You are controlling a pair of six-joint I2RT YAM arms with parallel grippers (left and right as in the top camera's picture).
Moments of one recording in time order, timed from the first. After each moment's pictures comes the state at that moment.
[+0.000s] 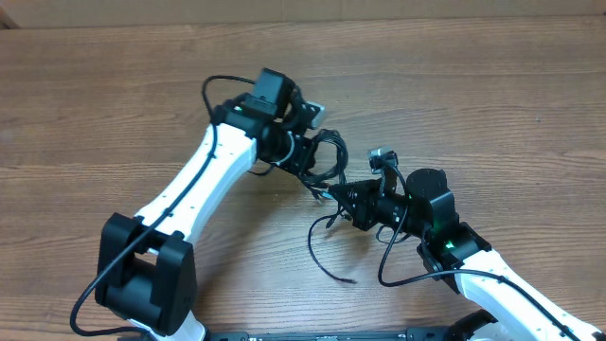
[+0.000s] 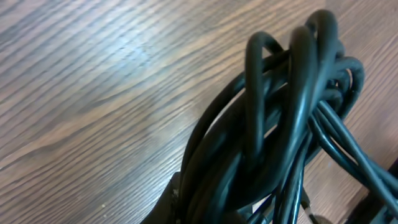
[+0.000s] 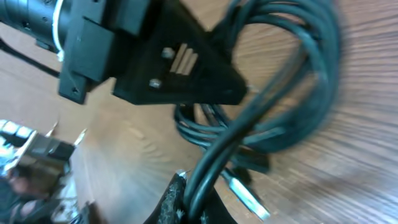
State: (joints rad) left arm -0.44 1.79 1.41 -0.86 0.39 0.03; right arm 0.46 1.19 0.46 0.30 -0.56 0.53
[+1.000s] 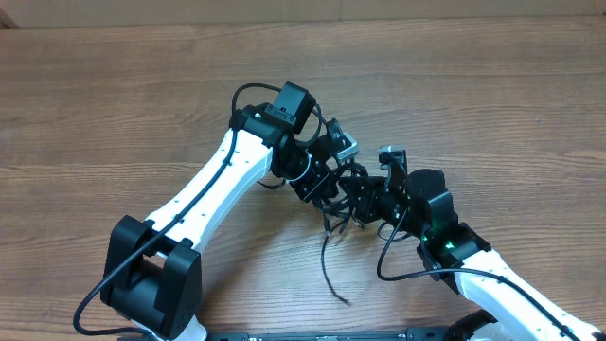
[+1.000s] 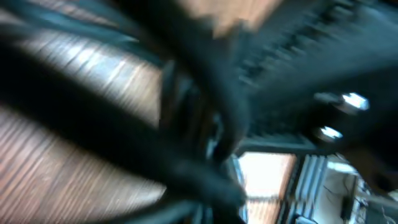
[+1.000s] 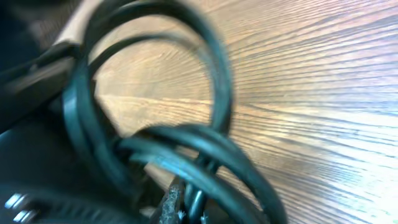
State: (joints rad) left arm -0.51 1.79 1.43 -1.03 0.65 0.43; right arm 0.46 1.19 0.46 0.27 -0.35 0.60
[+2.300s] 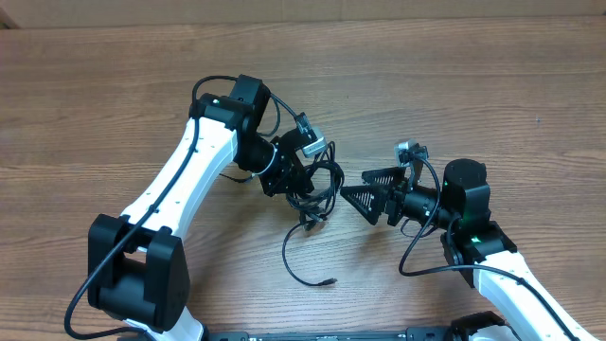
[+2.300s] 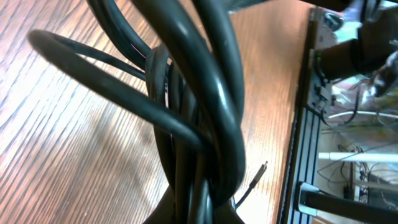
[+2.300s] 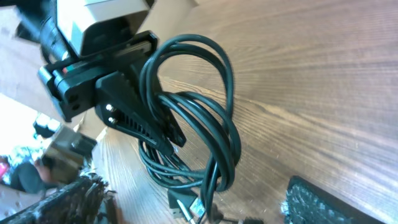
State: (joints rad) left arm -0.33 1.79 1.43 -1.17 0.78 0.75; right arm 0.24 1.14 0.46 0.27 -0.84 0.42
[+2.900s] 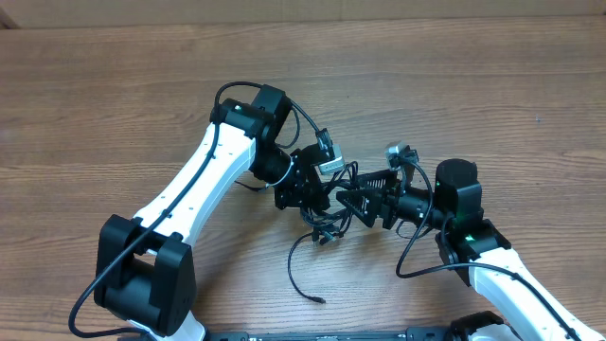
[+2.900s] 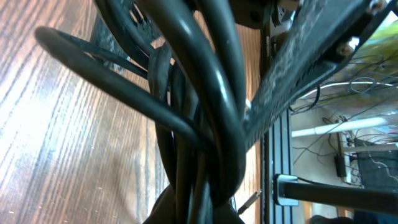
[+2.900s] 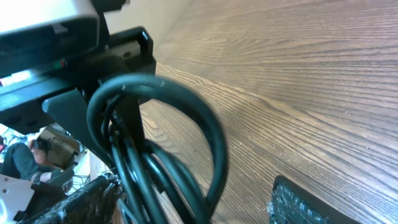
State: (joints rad) left arm -0.42 1.79 1.43 -1.24 0.84 0.86; right arm 0.26 1.18 0.46 0.27 -0.84 0.36
